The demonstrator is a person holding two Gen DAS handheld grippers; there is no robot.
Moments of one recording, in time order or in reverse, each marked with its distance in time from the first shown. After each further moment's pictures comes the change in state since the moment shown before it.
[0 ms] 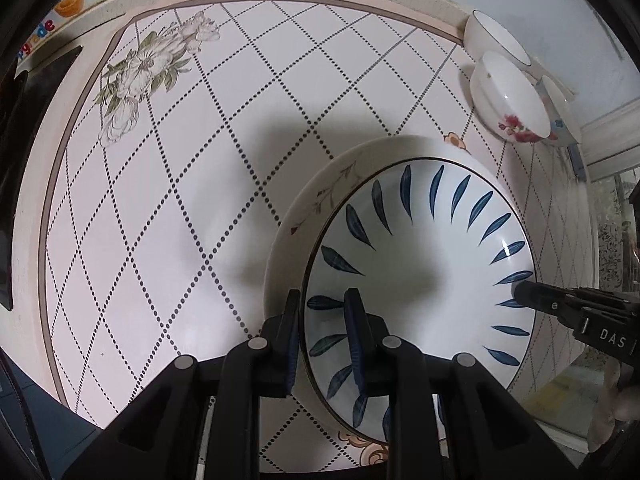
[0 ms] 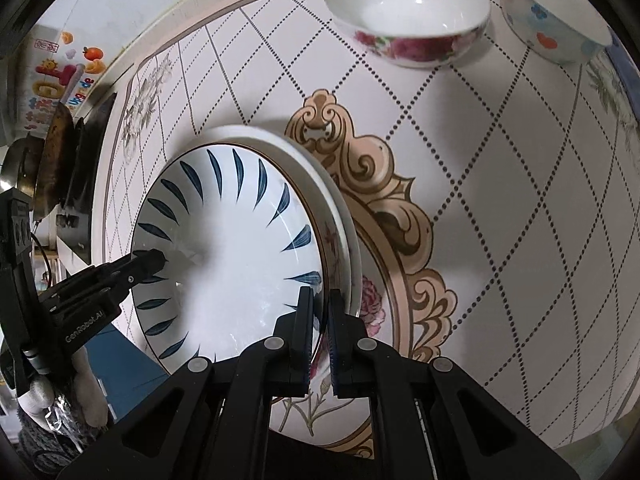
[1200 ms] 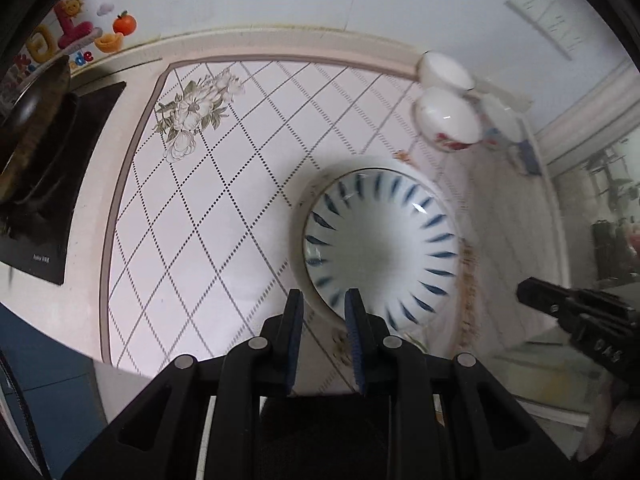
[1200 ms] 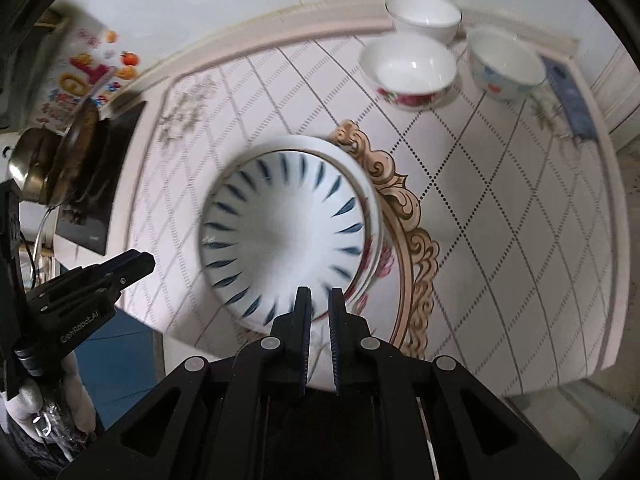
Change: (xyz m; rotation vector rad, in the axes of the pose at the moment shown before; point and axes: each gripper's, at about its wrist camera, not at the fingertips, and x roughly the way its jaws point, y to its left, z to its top) left arm -0.127 -0.002 -0.068 0.065 -0.158 -0.031; right arm -0.097 0.057 -0.073 -0.041 -0.157 -0.082
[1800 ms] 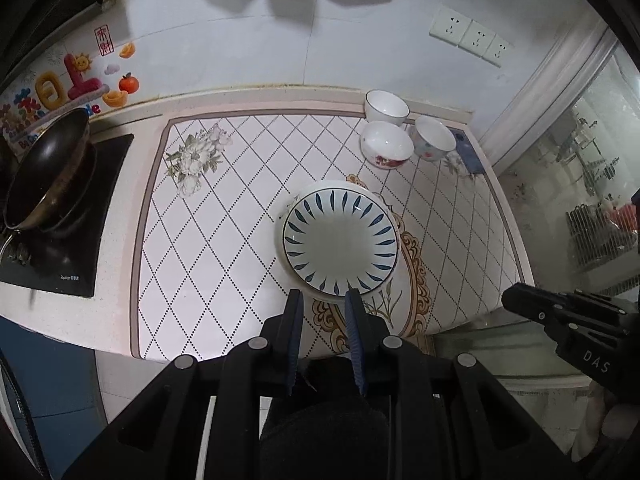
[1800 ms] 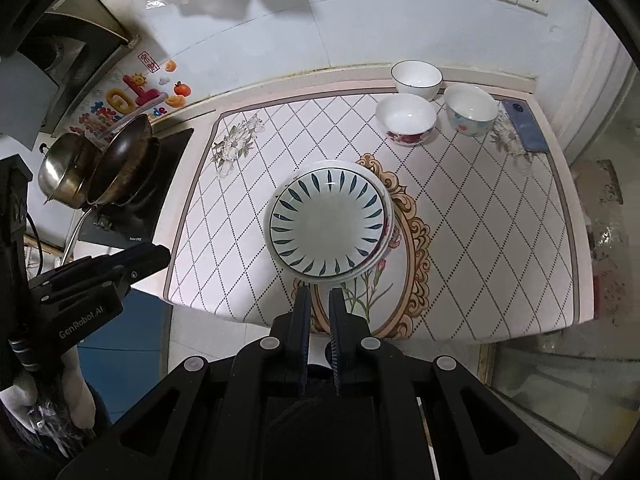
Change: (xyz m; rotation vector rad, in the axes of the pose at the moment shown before) left arm -0.104 -0.019 -0.042 0.103 -0.126 -0.028; right arm -0.134 0.053 -0.097 -0.008 -0.177 -0.013
